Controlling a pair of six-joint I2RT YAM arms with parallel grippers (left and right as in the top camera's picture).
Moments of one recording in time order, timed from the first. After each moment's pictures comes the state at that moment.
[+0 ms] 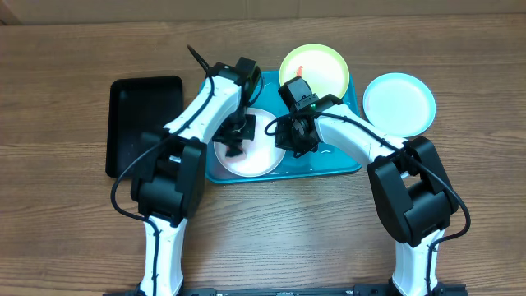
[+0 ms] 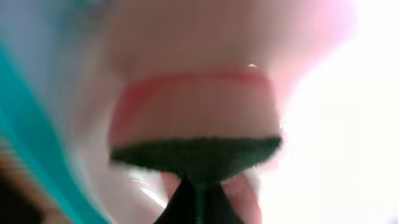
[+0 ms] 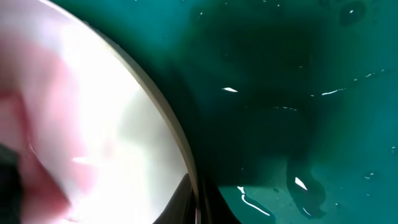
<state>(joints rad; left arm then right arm) -0.37 2.23 1.75 -1.22 0.03 -0.25 0.50 2.08 1.43 -0.67 -0.18 0.66</state>
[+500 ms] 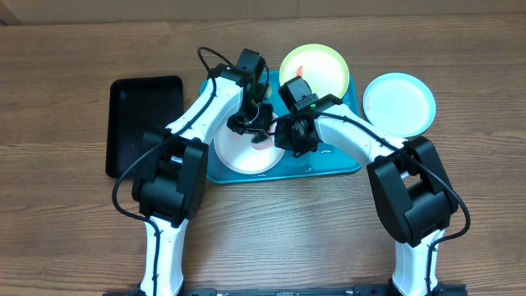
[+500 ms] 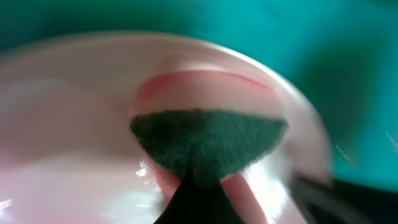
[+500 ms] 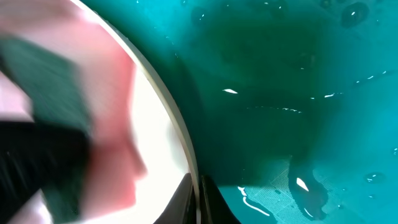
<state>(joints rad) -0.38 2.23 1.75 -0.96 0.16 -0.26 0.50 2.08 1.43 -0.67 -0.18 0.66</state>
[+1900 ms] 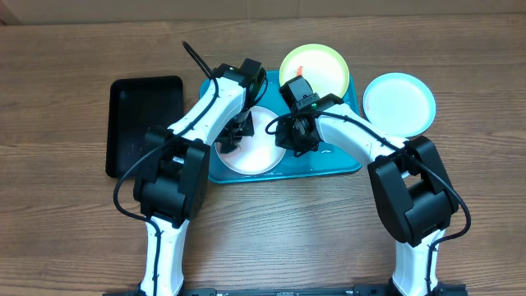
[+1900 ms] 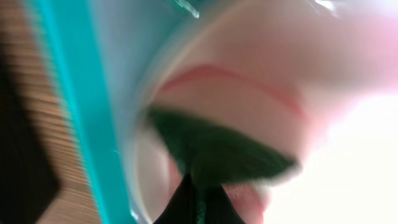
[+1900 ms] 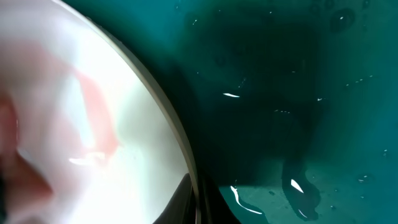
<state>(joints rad) -0.39 2.23 1.75 -1.21 -0.16 -0.51 0.50 2.08 1.43 -0.67 -0.17 0.67</state>
